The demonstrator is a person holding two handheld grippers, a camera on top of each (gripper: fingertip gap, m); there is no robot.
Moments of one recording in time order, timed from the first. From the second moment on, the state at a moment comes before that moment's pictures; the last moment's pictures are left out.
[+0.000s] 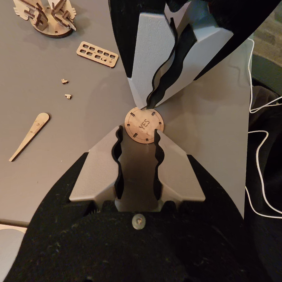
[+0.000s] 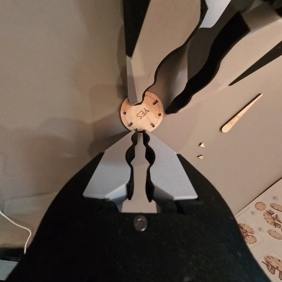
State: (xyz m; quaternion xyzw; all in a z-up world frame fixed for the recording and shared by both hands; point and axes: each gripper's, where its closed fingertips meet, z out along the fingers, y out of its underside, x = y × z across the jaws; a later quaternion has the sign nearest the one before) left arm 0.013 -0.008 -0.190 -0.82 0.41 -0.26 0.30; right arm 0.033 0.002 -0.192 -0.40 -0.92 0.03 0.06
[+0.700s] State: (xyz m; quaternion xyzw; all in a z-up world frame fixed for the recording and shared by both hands) left arm 0.013 -0.008 -0.190 -0.82 0.41 -0.26 0.31; right arm 0.033 0.002 -0.193 -0.41 -0.91 0.04 0.04
